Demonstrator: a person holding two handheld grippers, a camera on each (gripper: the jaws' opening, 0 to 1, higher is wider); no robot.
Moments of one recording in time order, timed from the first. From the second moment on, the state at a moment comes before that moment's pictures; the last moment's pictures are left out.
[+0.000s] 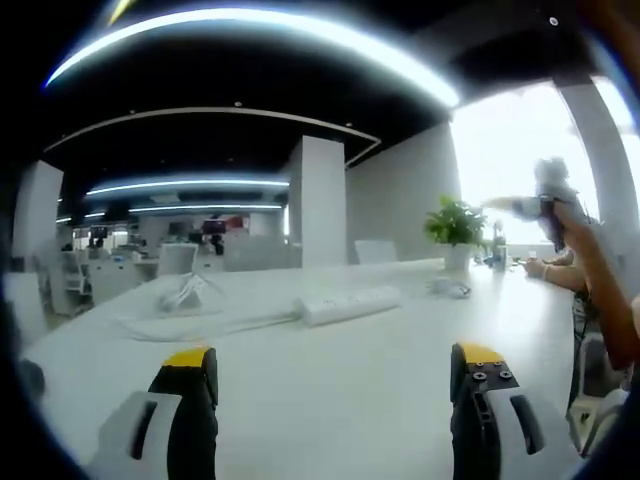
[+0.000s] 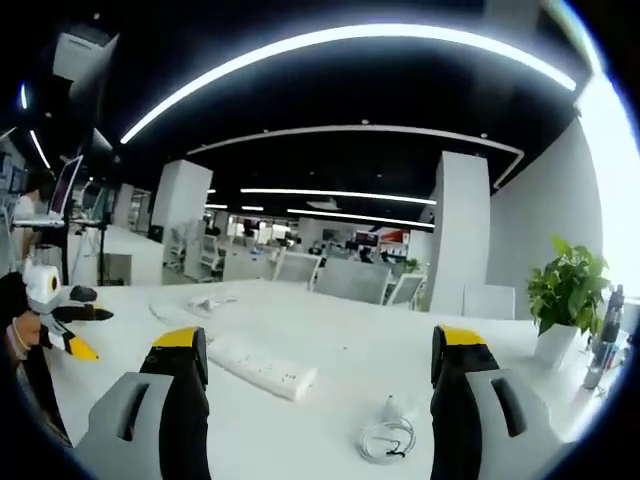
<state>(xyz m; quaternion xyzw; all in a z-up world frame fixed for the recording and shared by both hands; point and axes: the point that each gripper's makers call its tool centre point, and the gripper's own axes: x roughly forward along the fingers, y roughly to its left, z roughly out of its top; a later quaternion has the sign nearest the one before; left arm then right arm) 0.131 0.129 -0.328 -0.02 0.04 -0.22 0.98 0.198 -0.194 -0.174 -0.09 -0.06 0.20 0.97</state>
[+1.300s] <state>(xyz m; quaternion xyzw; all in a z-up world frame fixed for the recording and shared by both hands) 0.133 0.133 -0.326 -0.03 0.04 -0.21 0.98 0.299 -0.232 -0.187 -0.09 -0.04 0.19 0.98</state>
